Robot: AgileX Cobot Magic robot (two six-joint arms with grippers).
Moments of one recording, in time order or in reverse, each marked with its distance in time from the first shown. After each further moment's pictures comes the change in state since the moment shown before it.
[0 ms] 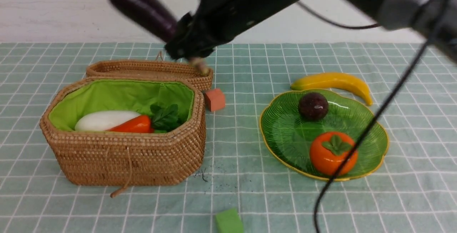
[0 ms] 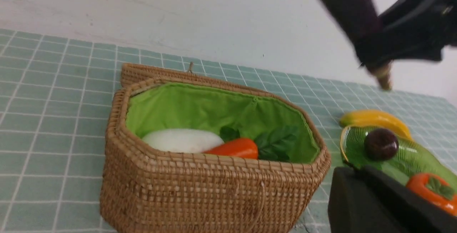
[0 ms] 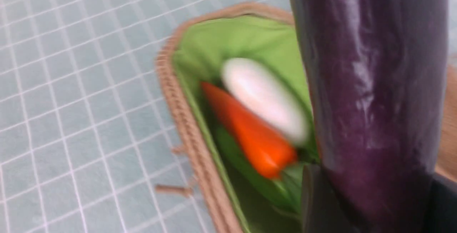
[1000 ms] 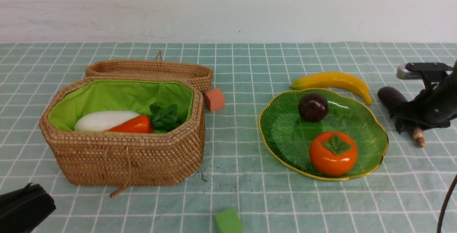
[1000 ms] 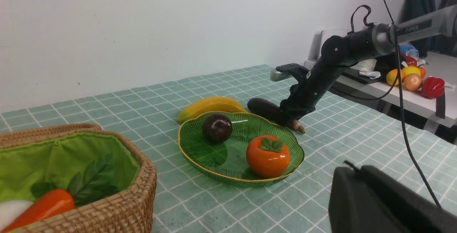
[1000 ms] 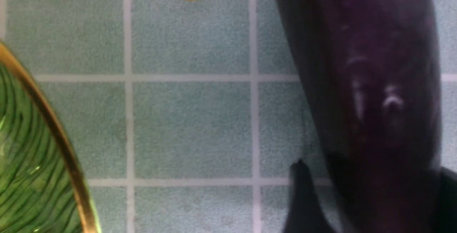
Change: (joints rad) right arm -0.804 0.015 0.653 -0.385 -0.321 0.379; left arm 0.000 0.000 0.000 -0.888 -0.318 1.005
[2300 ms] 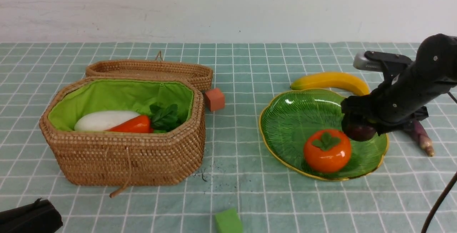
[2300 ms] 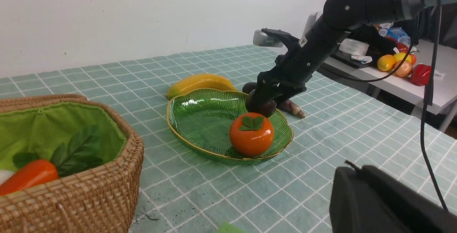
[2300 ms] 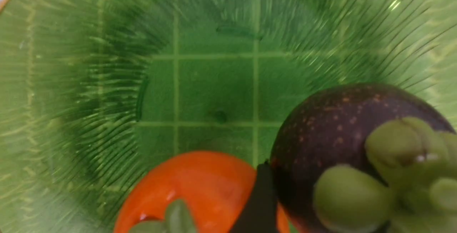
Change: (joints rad) right arm 0.269 -0.282 0.185 0.033 0.079 0.279; left arm 0.000 0.000 0.000 -0.063 0.050 0.018
